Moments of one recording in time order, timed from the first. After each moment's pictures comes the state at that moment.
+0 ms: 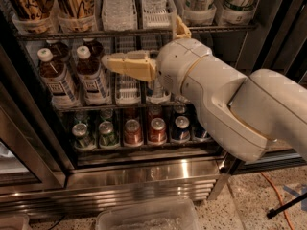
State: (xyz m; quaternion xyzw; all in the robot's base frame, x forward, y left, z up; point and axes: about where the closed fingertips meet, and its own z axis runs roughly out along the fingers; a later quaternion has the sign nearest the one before) arm 0.531 0.013 1.030 -0.29 0.61 0.18 0.72
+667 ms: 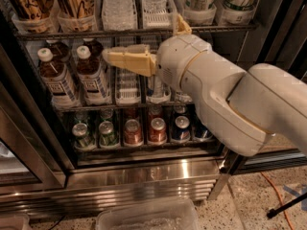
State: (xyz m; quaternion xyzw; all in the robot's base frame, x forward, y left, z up) arm 0.540 0.010 1.033 -0.27 0.62 0.19 0.71
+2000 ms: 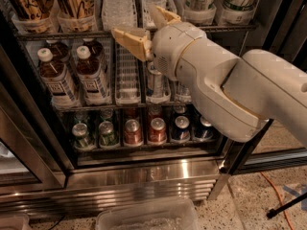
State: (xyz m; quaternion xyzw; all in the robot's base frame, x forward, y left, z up) arm 0.552 0.020 1.049 -0.28 0.61 0.18 0.72
